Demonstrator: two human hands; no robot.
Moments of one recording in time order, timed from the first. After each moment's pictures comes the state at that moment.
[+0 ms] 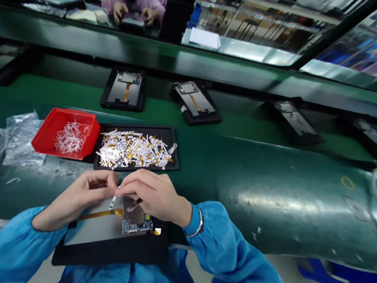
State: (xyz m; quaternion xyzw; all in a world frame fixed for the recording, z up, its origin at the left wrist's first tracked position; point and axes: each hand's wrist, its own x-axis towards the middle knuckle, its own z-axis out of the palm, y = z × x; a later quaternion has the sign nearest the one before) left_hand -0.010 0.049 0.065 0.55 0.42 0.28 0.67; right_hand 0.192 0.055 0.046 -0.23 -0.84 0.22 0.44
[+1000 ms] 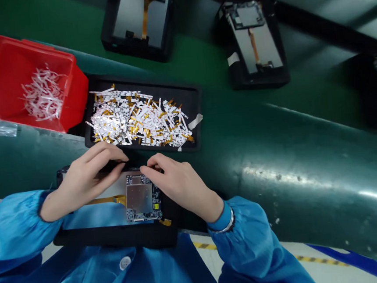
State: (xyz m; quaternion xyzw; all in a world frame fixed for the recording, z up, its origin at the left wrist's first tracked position) left_hand -0.017 0.054 0.013 0.81 0.46 0.24 0.27; right_hand 0.216 0.061 0.008 -0.35 -0.92 0.15 0.13
